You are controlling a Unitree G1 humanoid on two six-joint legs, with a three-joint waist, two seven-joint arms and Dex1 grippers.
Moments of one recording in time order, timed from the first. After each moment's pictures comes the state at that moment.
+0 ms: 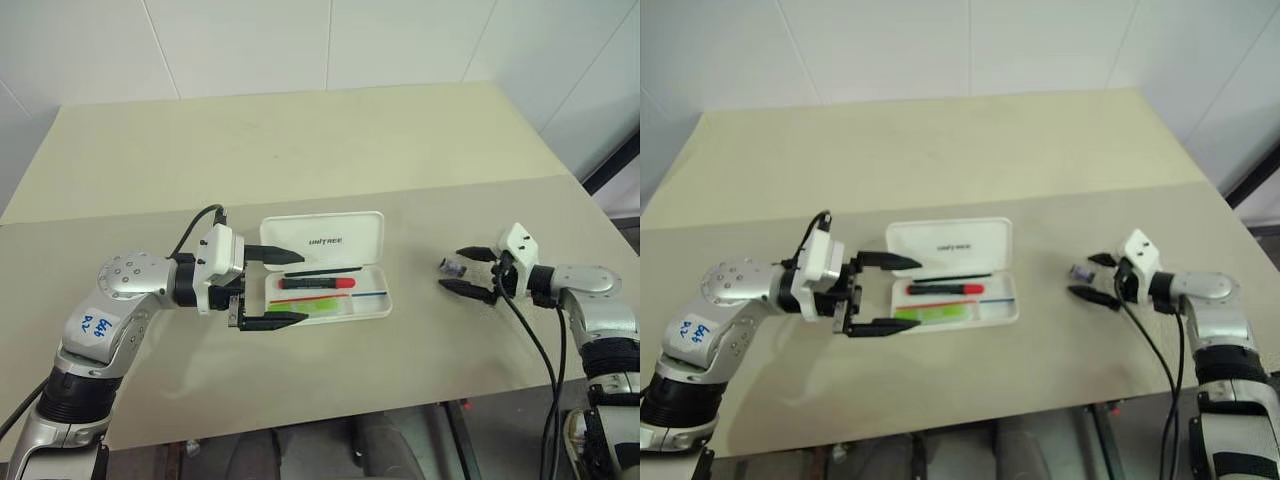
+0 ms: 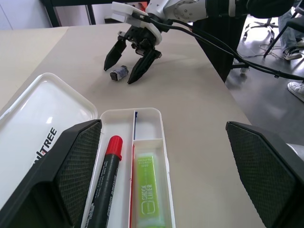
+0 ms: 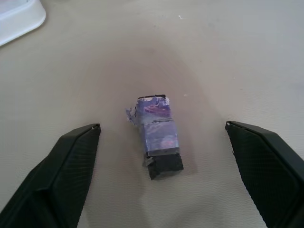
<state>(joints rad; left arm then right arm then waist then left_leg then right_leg) -0.38 0.72 -0.01 -0.31 -0.54 0.39 -1.10 -0.55 -0.74 -0.05 0.65 0.20 0.01 1.18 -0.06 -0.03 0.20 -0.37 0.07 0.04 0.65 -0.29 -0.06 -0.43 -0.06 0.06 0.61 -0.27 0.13</state>
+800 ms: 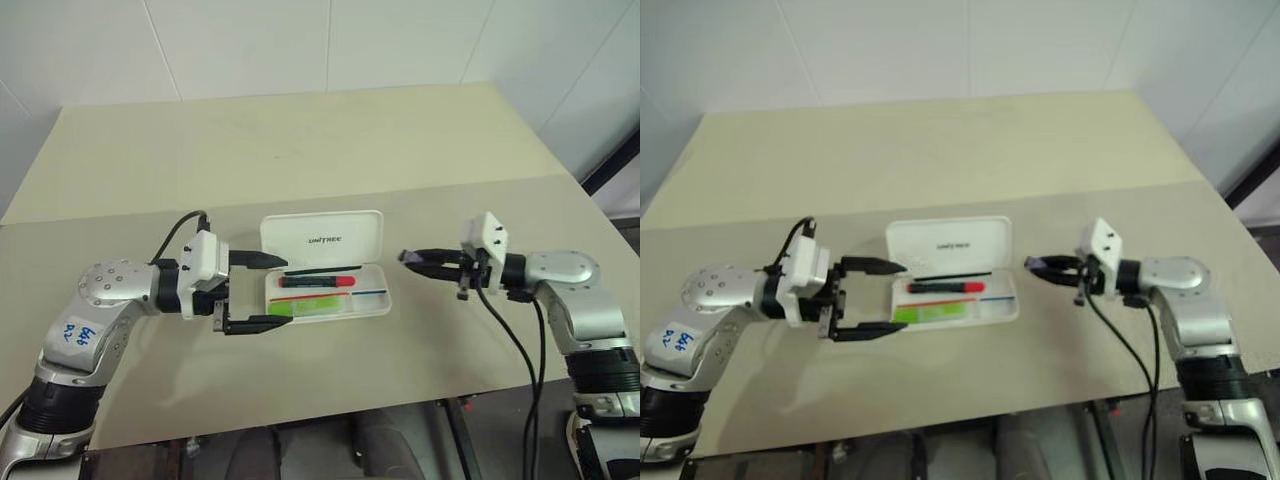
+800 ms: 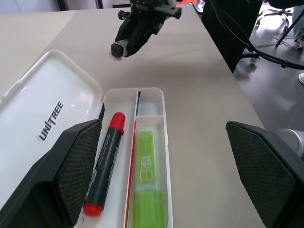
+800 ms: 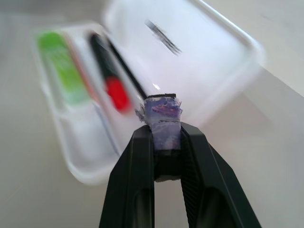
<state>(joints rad) -0.30 0.78 0.05 -0.31 -0.53 0.36 -1.13 -0.45 -0.68 0.02 0.01 0.34 0.26 1.20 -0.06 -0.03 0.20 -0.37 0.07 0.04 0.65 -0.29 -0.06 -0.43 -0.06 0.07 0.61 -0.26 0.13</state>
